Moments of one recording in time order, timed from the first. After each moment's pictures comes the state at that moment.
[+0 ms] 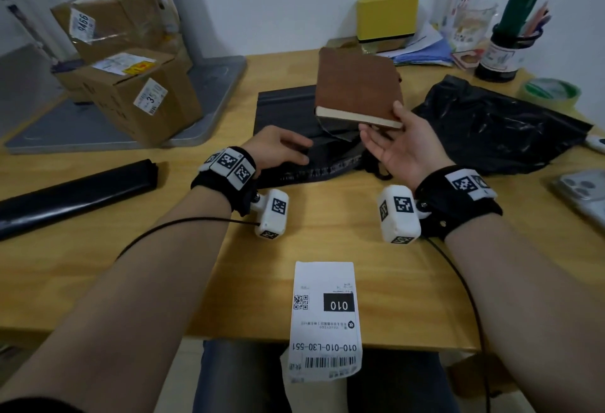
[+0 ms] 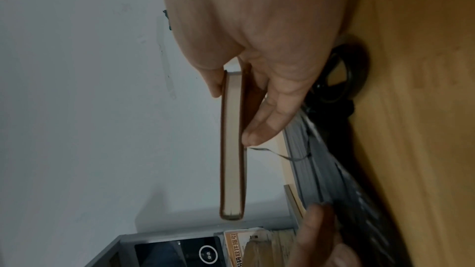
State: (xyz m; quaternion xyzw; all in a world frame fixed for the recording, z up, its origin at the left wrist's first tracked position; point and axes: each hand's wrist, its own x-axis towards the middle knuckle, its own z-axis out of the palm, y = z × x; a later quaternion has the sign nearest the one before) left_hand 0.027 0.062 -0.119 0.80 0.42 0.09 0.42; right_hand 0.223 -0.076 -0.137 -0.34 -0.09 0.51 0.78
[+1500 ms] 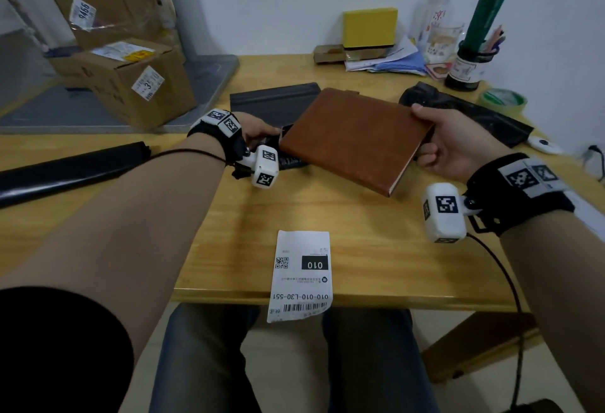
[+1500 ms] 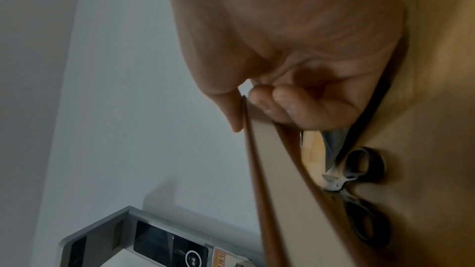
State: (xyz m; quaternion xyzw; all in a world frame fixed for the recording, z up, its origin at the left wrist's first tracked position) left_hand 0.031 0.144 -0.145 0.67 0.55 -0.02 0.50; right_hand 0.255 -0.177 -0.092 -0.61 -0.20 0.49 0.59
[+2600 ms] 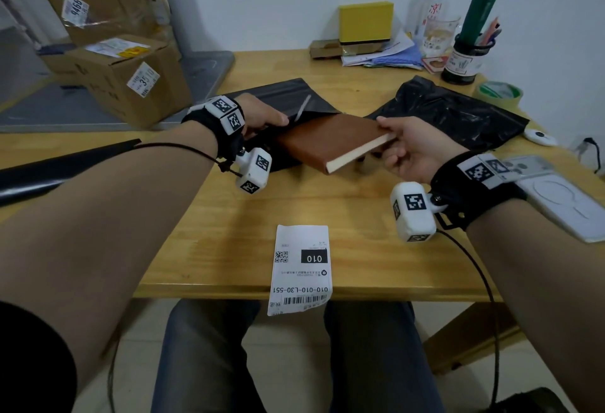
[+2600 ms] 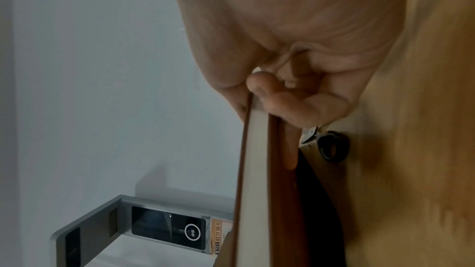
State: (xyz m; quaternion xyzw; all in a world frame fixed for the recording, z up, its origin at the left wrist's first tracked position) left_hand 0.032 0.082 -0.099 0.71 0.53 0.11 0.45; right_hand 0.223 -0.155 -0.108 -0.59 -0.13 0.51 0.61
